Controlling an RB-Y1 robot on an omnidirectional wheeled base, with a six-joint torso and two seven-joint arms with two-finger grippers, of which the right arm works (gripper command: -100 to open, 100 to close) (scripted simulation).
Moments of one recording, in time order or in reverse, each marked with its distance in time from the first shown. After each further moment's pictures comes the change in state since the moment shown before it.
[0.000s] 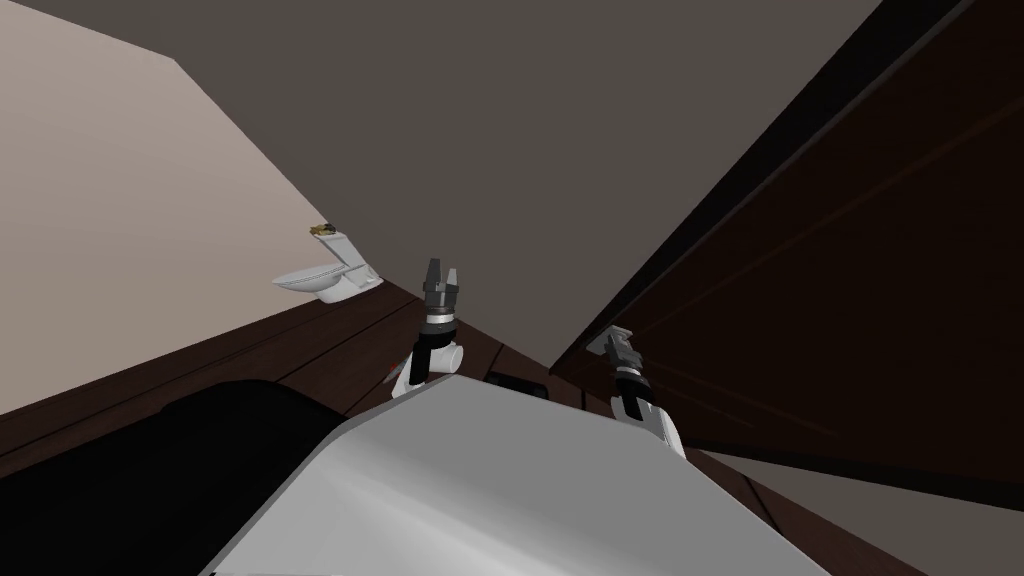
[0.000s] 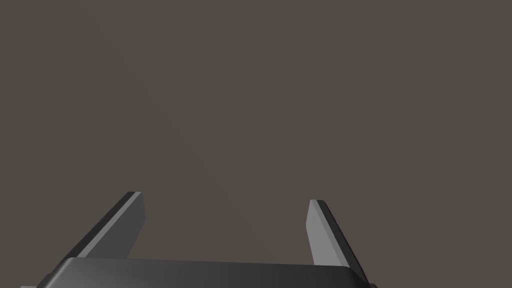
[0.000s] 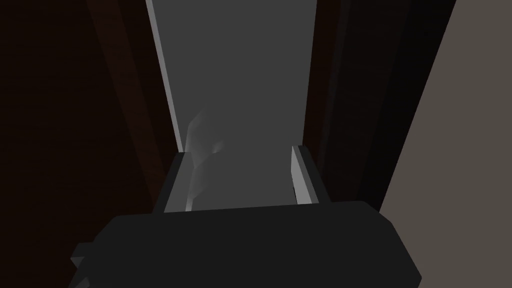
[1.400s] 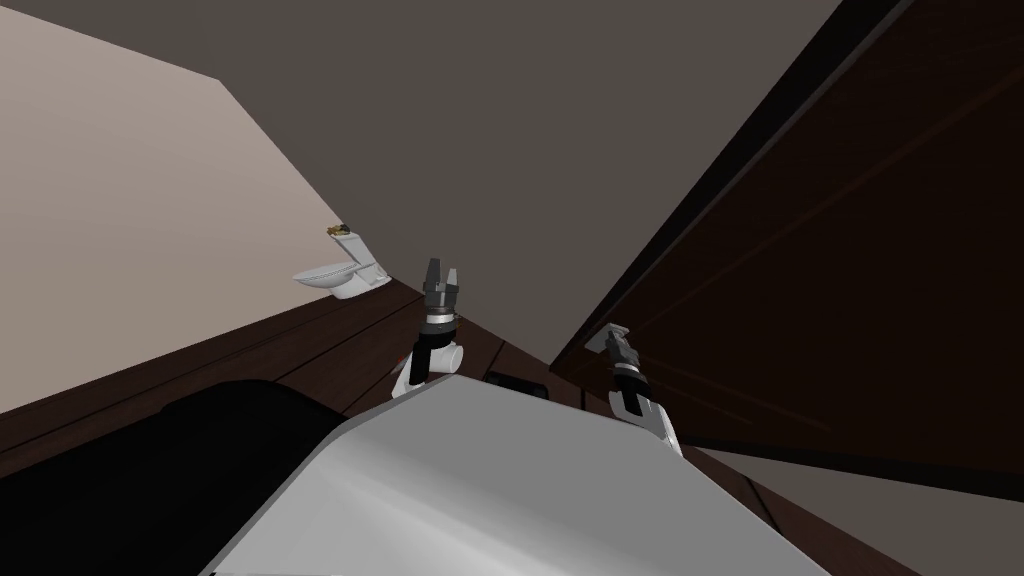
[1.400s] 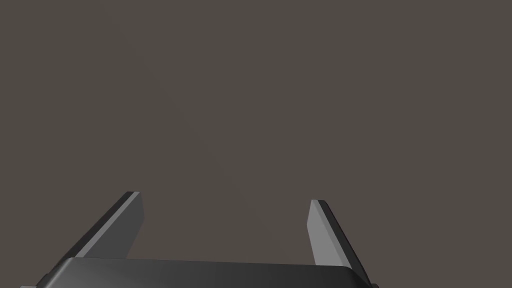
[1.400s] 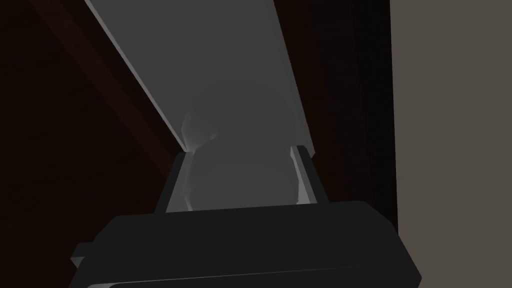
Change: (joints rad) arm -0.013 -0.038 0.053 0.030 -0.147 0.014 -0.199
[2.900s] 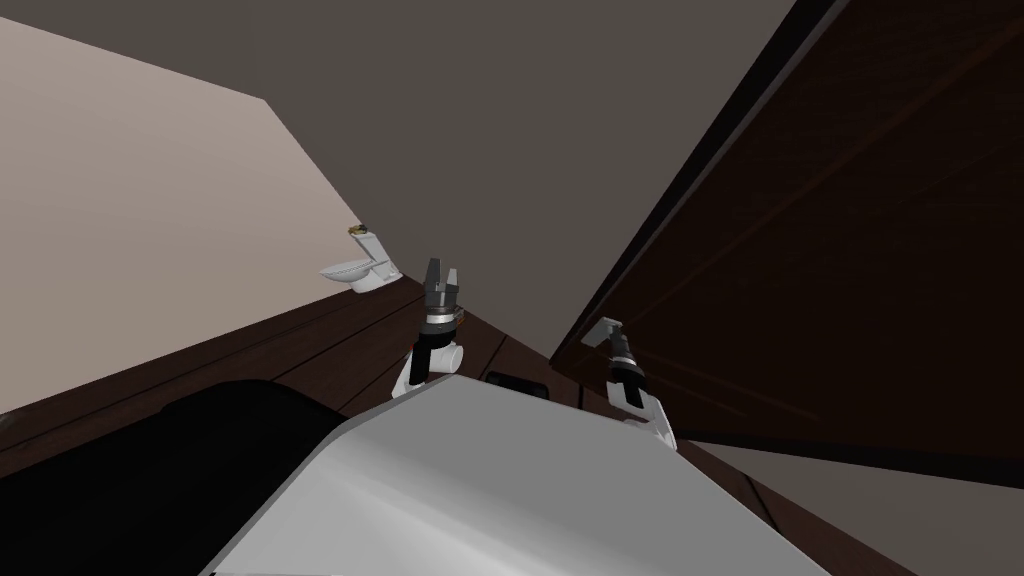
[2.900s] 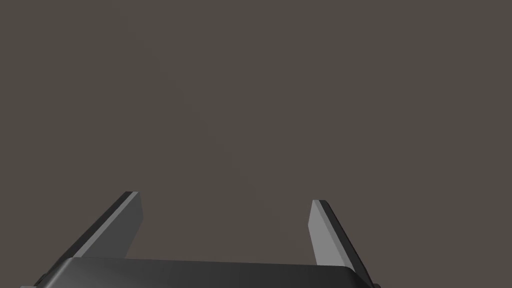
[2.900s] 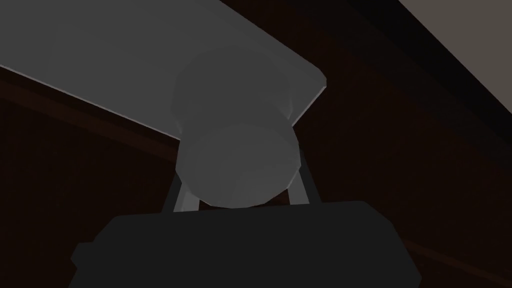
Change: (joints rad) arm -0.030 -0.076 0.105 0.055 -0.327 0.023 -0.375
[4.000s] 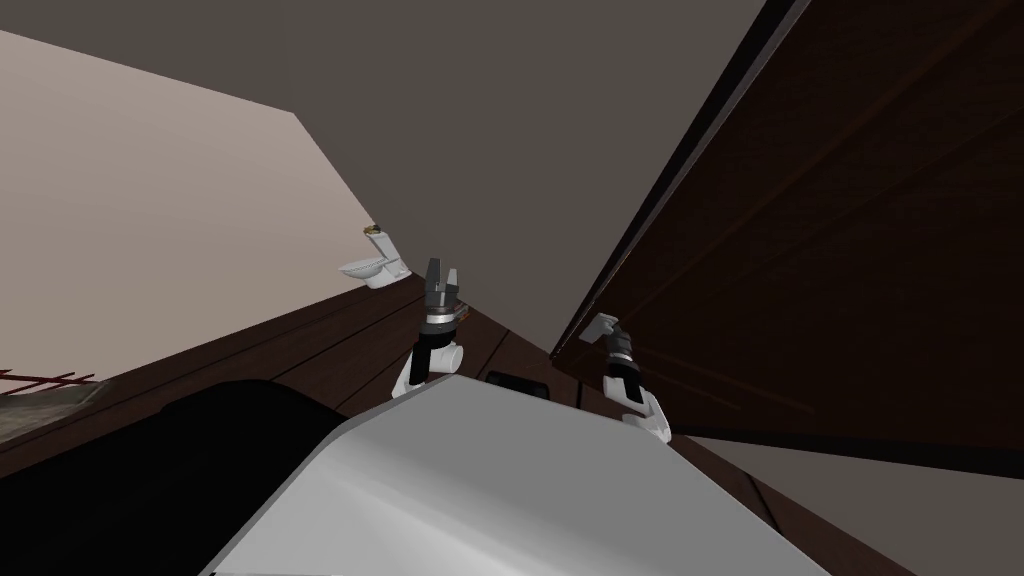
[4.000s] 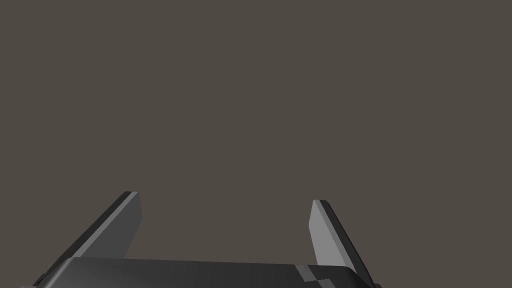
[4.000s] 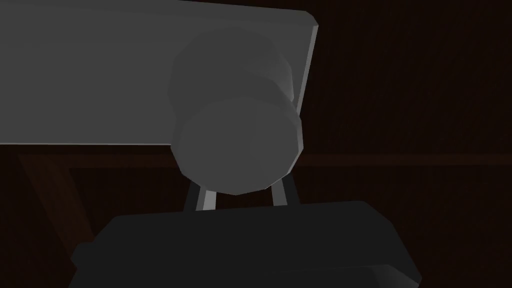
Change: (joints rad) arm -0.024 -0.055 0.088 0.050 -0.265 0.019 -0.269
